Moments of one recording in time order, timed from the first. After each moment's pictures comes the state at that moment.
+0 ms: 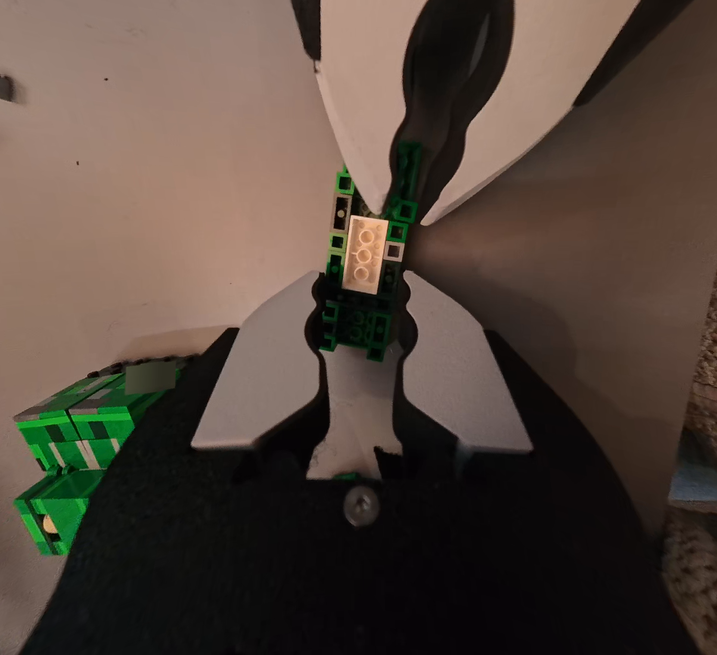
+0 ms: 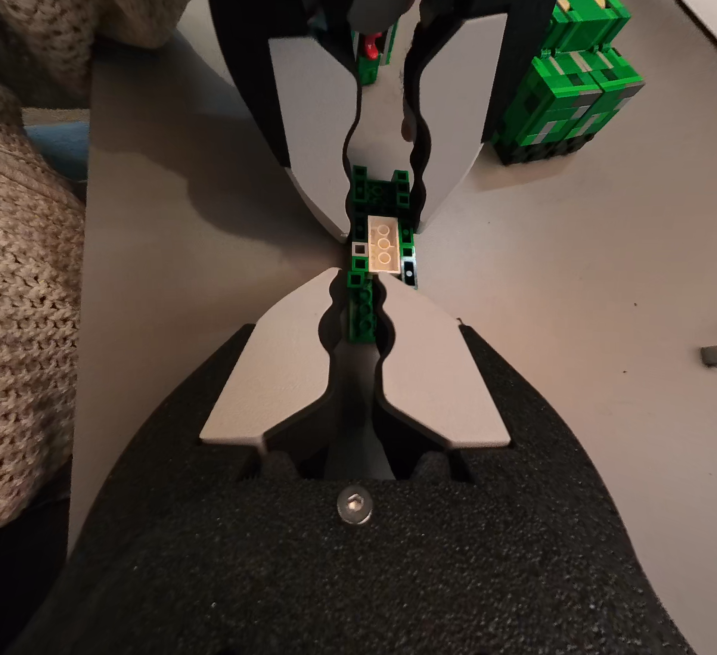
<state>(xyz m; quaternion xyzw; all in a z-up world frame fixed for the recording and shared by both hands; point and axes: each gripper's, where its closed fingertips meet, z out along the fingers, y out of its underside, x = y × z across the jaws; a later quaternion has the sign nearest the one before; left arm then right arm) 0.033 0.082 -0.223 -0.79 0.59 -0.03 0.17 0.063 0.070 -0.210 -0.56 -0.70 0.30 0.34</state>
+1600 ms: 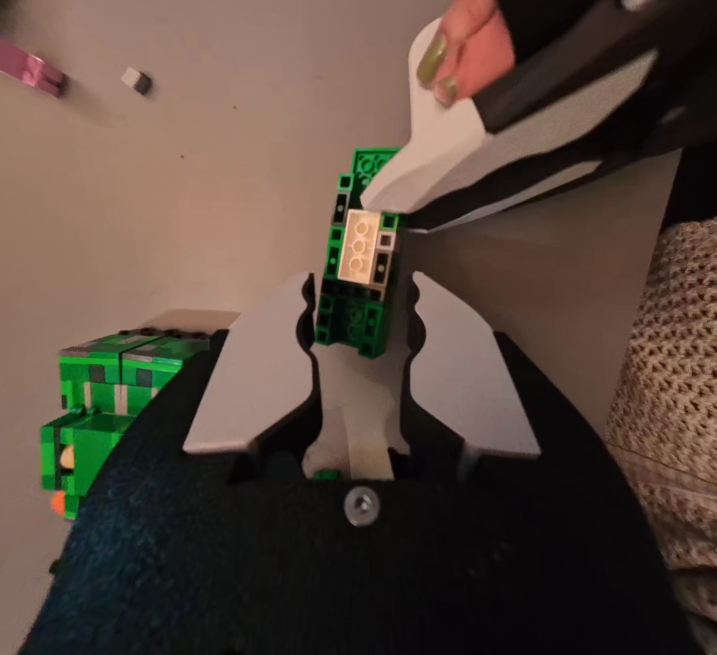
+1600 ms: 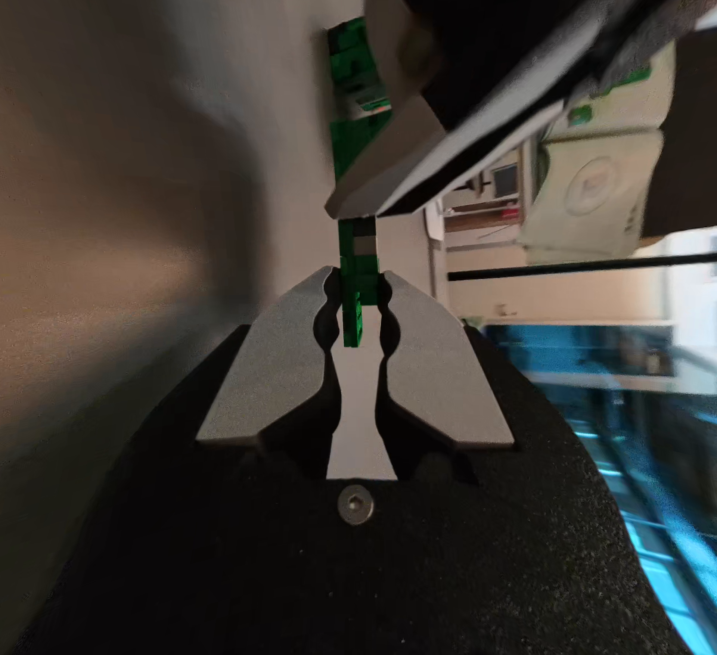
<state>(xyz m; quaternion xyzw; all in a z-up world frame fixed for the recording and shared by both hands) 0.038 0.103 -0.180 -0.84 0.48 -0.09 0.22 0.058 0.115 -0.178 -0.35 -0.73 -0.09 0.57</state>
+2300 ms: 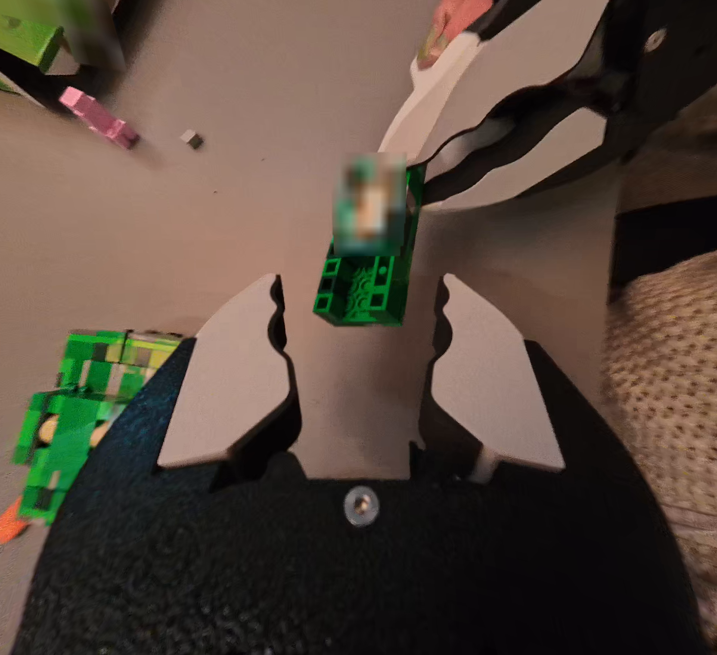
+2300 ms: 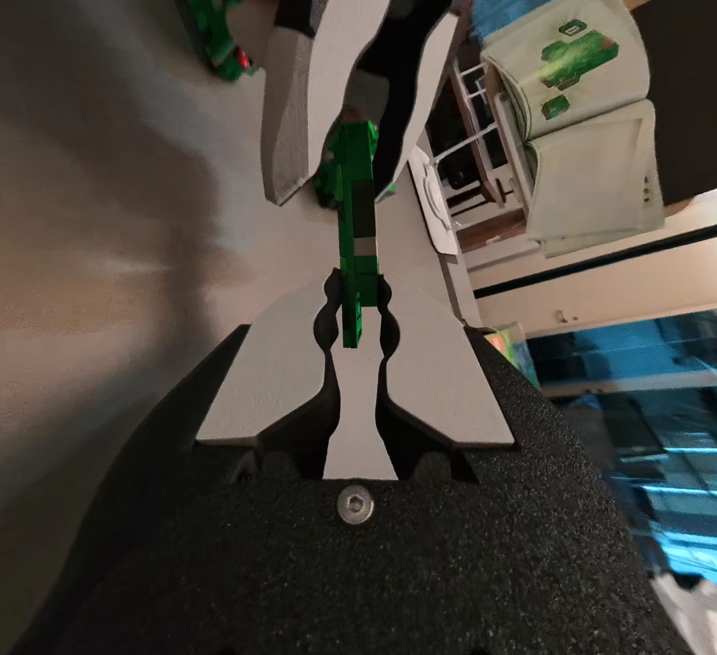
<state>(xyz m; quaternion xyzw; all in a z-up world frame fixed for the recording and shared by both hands) 0.035 0.094 -0.157 -0.82 0.44 -0.15 0.35 0.066 0.105 -0.147 -0.40 -0.70 0.02 0.59</state>
